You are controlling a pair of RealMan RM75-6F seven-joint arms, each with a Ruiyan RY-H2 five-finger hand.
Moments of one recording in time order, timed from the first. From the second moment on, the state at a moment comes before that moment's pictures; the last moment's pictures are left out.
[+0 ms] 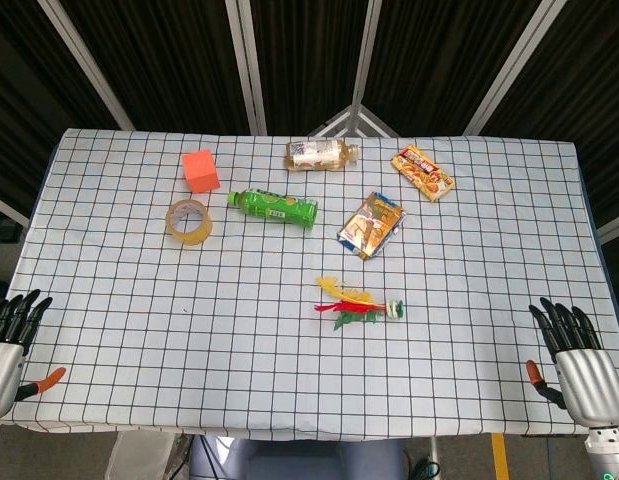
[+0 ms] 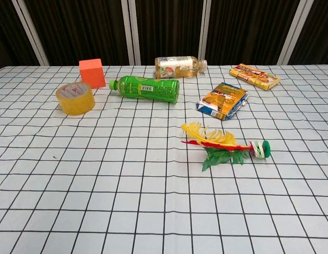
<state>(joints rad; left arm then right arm) -0.01 -1.15 0.02 -1.59 1.62 1.58 0.09 0.03 -1.09 -0.01 -1.62 -1.63 1.54 -0.01</state>
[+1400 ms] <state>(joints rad) -0.03 -1.14 0.02 -1.61 1.62 1.55 0.05 0.54 -1.48 0.20 -1.75 -1.20 0.95 -0.27</state>
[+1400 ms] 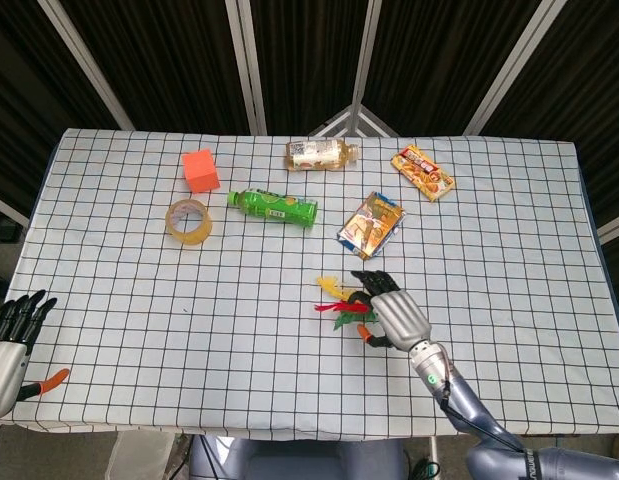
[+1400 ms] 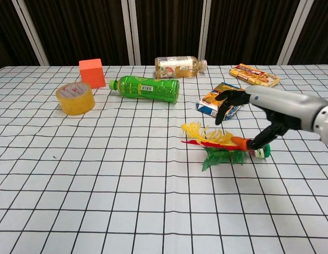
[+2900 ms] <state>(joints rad) -0.04 -1.12 0.03 -1.62 1.60 1.52 0.00 0.63 -1.83 0.22 -1.44 -1.12 1.04 -0.28</state>
